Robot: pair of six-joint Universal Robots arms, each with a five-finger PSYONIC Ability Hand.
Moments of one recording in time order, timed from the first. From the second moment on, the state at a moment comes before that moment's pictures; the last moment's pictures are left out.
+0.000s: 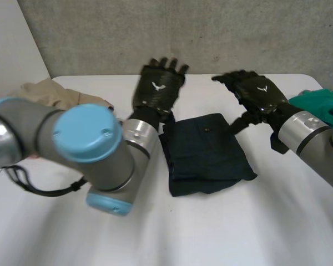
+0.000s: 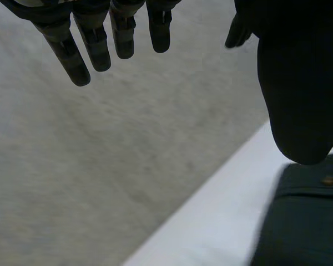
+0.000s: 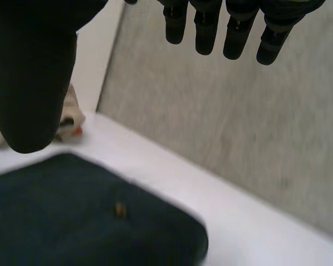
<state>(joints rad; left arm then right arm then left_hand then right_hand) 3.97 -2.17 -1.25 3.57 -1.67 3.47 1.80 -1.22 1.51 -0.23 1.05 3.10 0.19 0.21 0.21 0.20 0.05 0.23 0.22 0.21 0.21 0.05</state>
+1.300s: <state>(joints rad) 3.99 -2.09 -1.11 3.04 -1.53 3.28 1.84 -1.07 1.95 -0.70 1.03 2.51 0.19 0.19 0.21 0.20 0.05 0.28 0.30 0.30 0.30 0.13</state>
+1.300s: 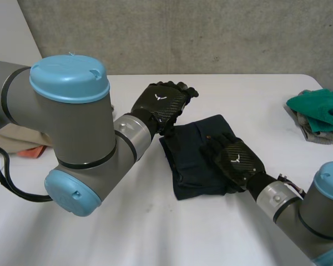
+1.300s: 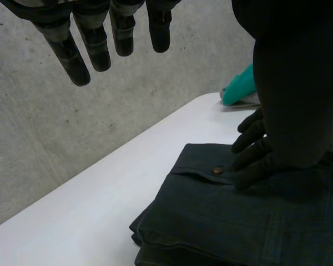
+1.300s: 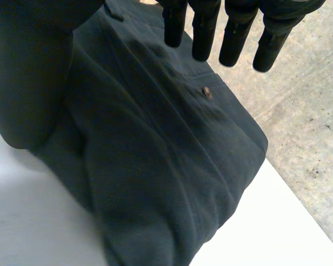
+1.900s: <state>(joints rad) 4.00 -2.07 -1.11 3.04 -1.52 3.28 1.88 -0.99 1.49 -0.69 1.15 2.74 0.19 0.19 0.21 0.20 0.05 1.02 1.16 1.16 1.18 0.87</state>
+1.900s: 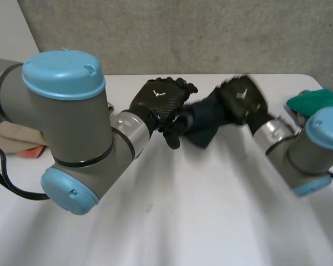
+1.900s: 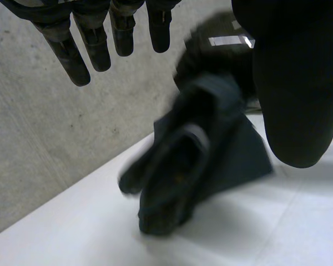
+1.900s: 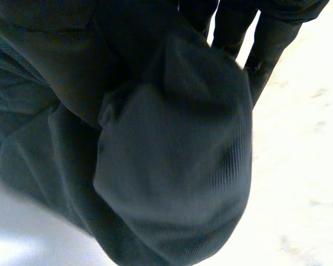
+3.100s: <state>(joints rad) 3.91 -1.92 -1.26 3.19 -1.38 3.27 1.05 -0.77 1.27 -0.84 0.79 3.19 0.19 0.19 0.21 0.20 0.05 0.24 0.22 0.21 0.21 0.05</state>
